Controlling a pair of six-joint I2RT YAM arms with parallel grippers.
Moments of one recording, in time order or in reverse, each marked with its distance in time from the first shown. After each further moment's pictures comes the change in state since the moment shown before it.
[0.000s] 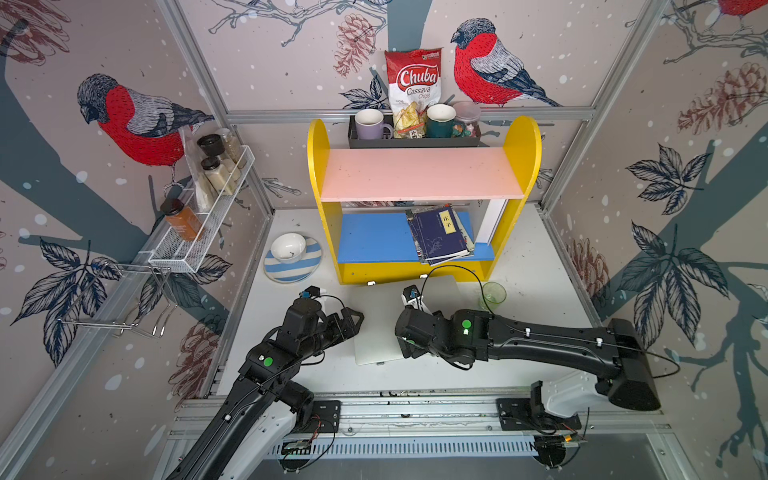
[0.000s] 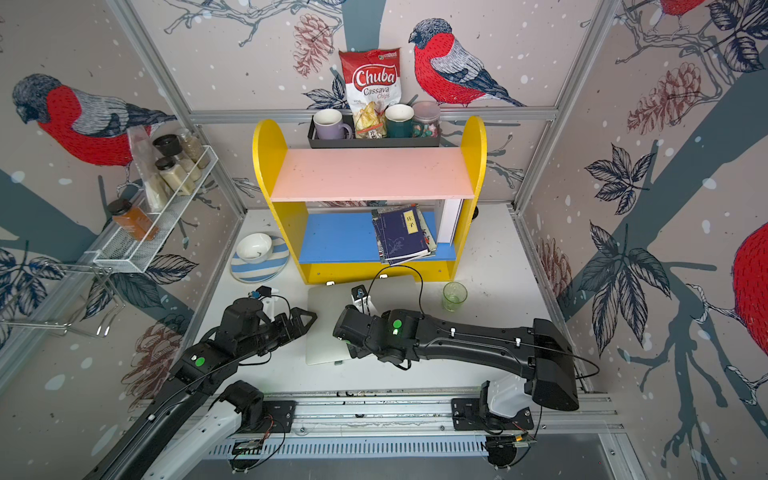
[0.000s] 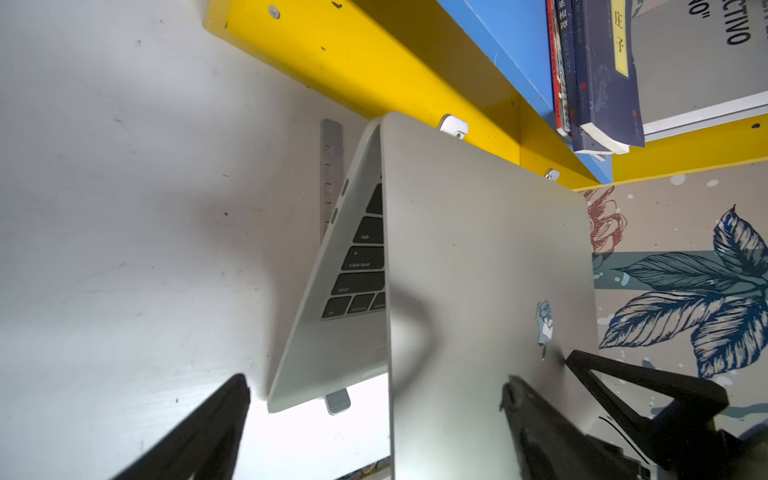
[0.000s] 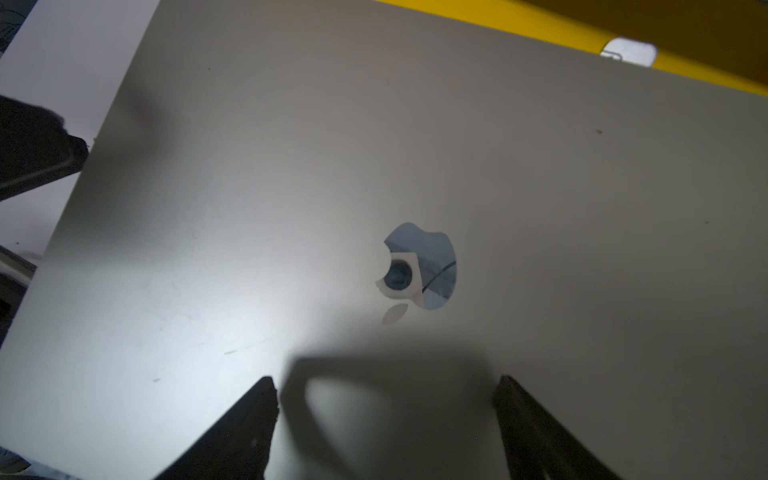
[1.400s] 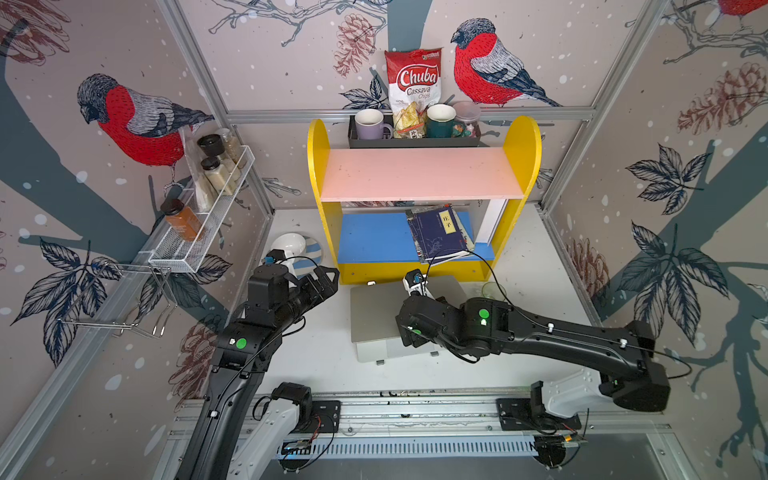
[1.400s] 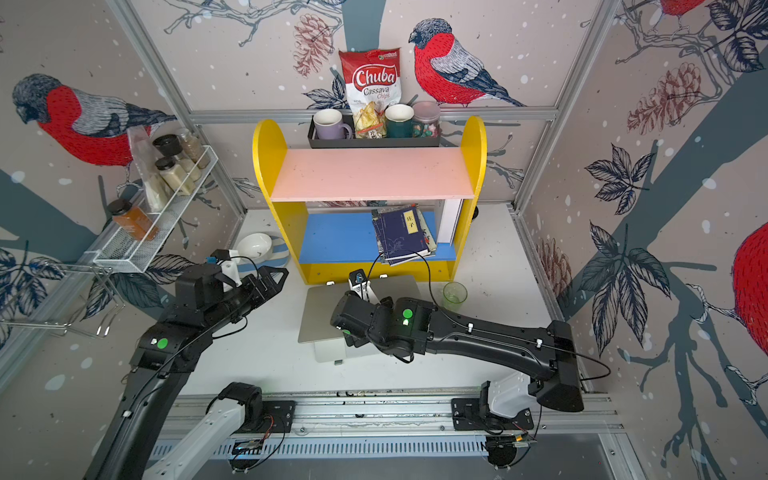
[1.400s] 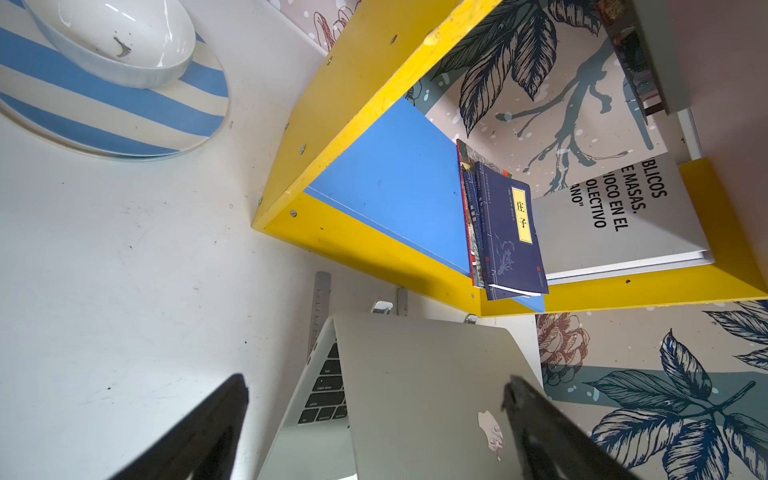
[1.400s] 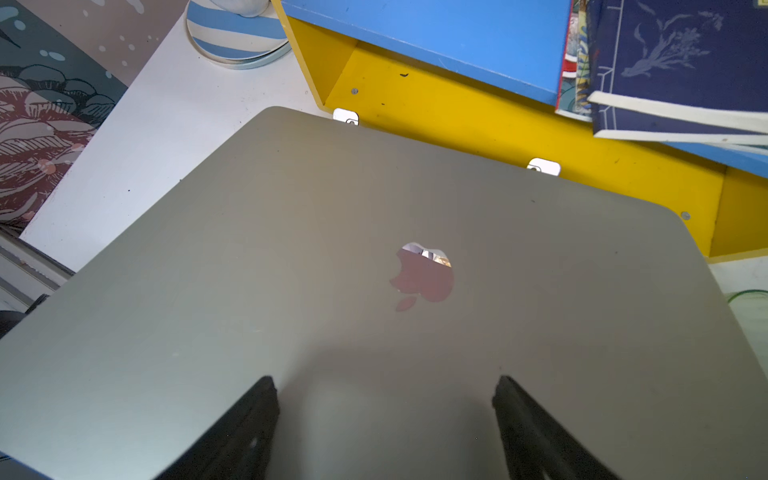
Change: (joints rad) left arm 0.273 0.169 0.413 -0.089 -0.002 0.108; right arm 0.019 -0.029 0.193 -0.134 0.063 -0.026
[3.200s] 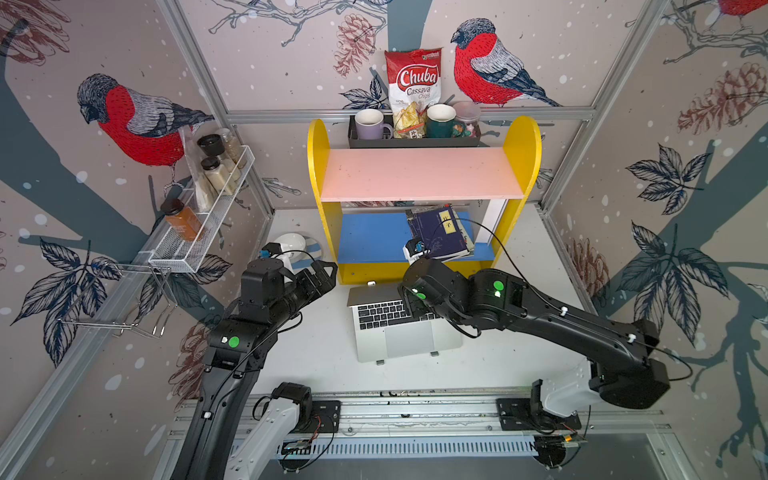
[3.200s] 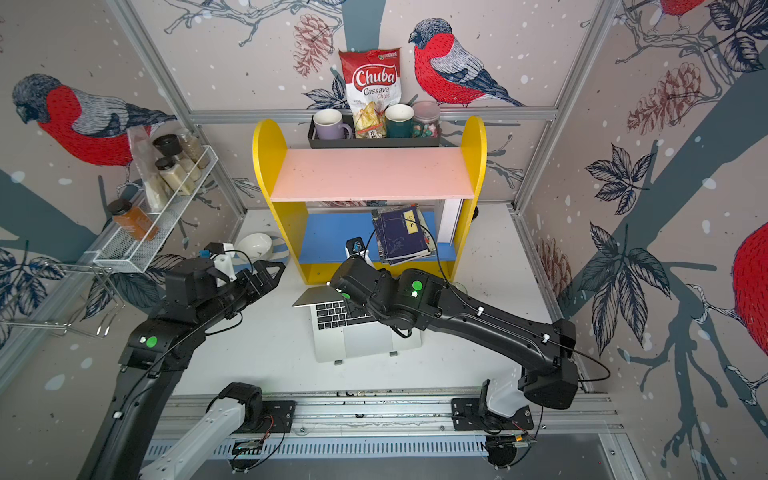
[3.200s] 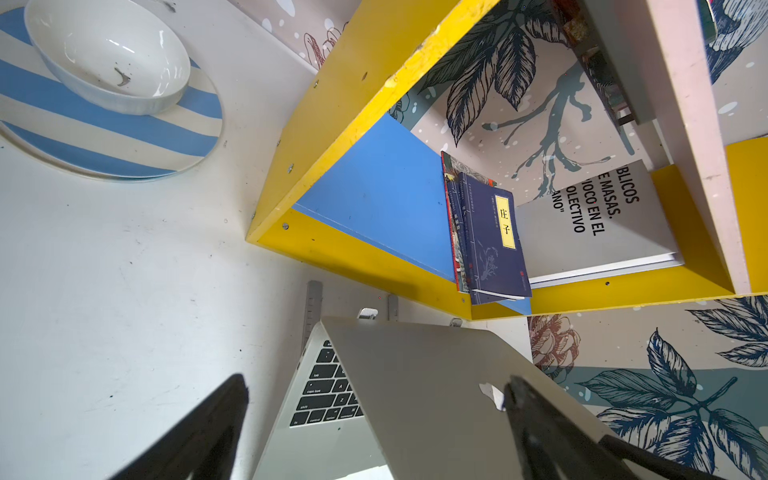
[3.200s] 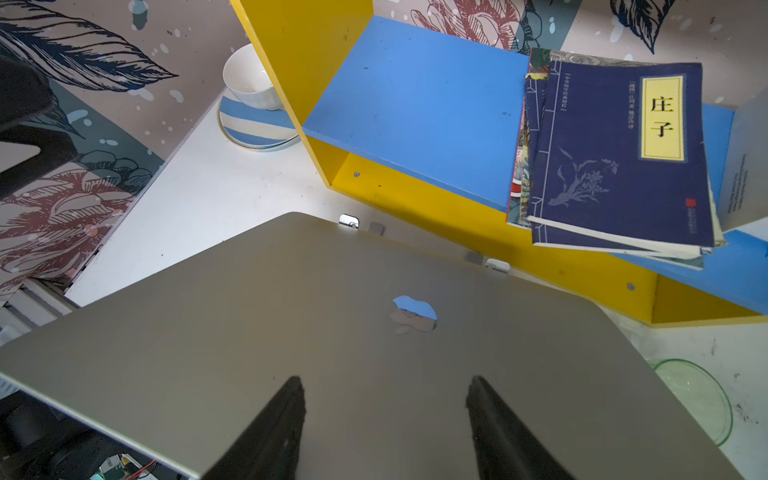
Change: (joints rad) left arm 0.000 0.030 0.098 -0.043 -0.004 0.014; right arm -0.088 0.056 0.274 -0.087 0.013 -0.131
